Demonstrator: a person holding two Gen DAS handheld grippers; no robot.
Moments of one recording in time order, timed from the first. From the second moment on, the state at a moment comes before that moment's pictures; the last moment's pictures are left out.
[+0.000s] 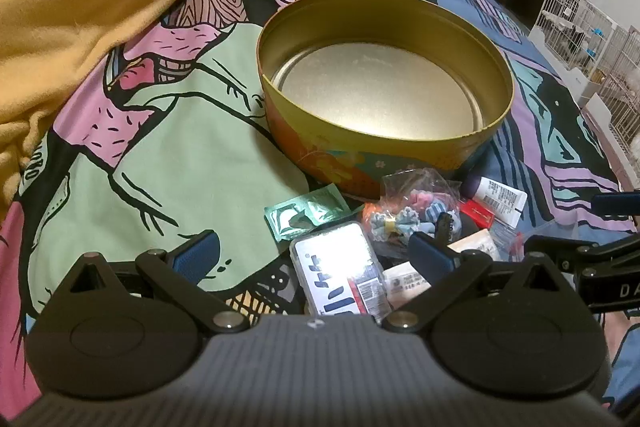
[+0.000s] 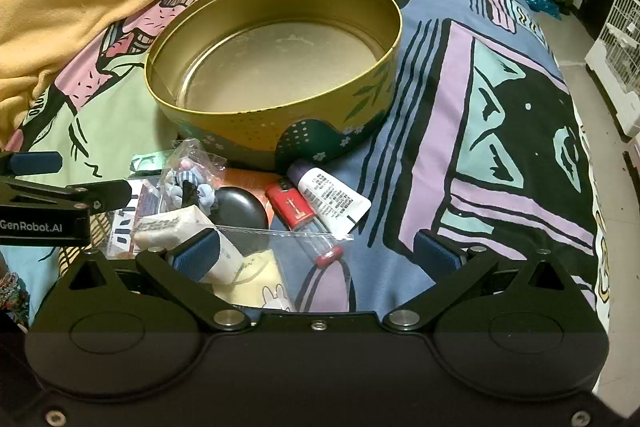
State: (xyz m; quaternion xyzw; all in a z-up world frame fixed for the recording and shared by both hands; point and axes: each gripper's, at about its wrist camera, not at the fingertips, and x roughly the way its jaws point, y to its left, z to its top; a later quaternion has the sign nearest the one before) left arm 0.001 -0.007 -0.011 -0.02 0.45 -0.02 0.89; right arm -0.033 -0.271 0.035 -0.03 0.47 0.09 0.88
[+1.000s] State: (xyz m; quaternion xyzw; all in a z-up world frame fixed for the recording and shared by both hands) left arm 0.003 -0.005 -0.014 -0.02 0.45 -0.01 0.89; right arm -0.032 -0.271 0.035 -0.03 0.47 0.08 0.88
